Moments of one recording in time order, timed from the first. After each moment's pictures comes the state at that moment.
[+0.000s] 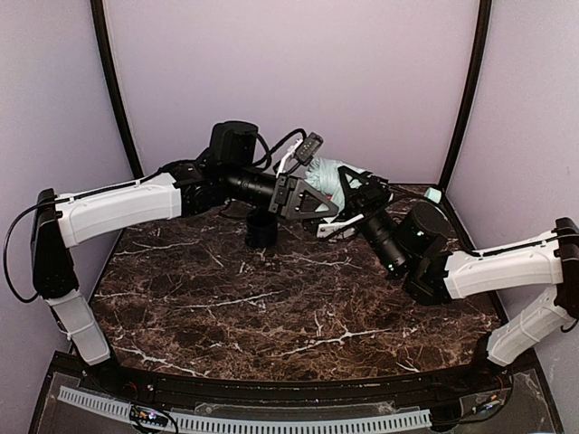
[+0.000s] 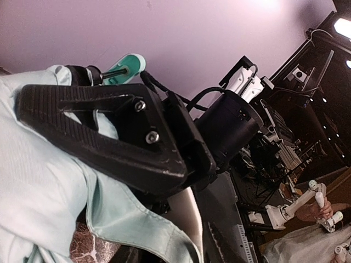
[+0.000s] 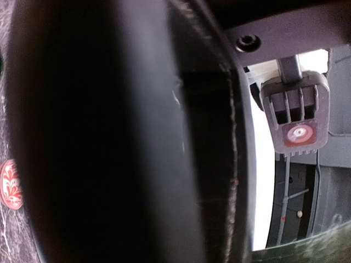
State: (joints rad) left arm -0.85 1.74 1.54 -0.06 0.96 -0.46; right arm 1.02 1.41 0.73 0.99 0.46 -1.83
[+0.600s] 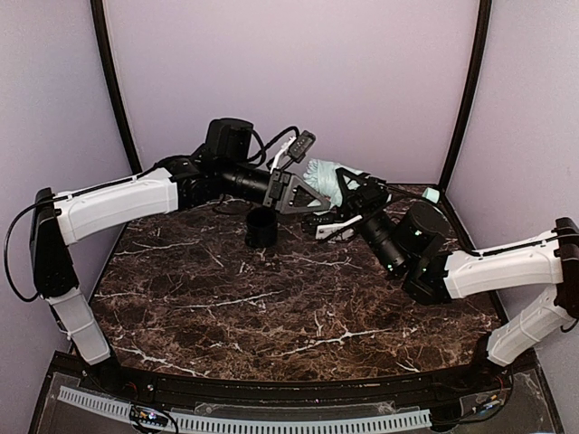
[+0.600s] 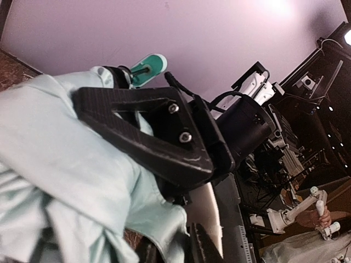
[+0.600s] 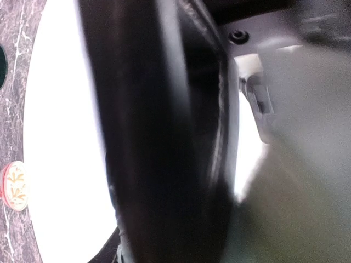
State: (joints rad) left arm -0.81 1.74 1.57 -0.14 0.95 -0.43; right arm 1.02 1.41 0.74 0.97 0.46 -1.82
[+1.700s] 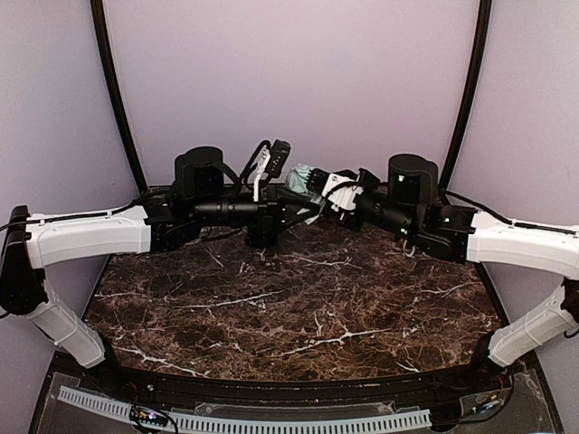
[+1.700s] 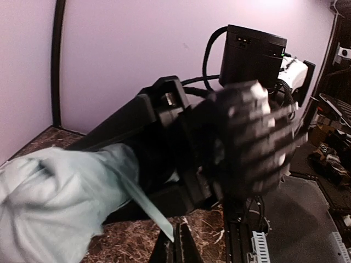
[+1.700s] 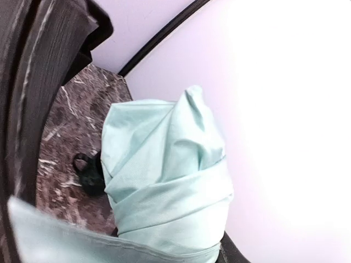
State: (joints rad) left arm -0.89 1.52 1.18 0.24 0.59 -0.16; right arm 0.94 1.33 1.04 0.17 0.17 -0.87
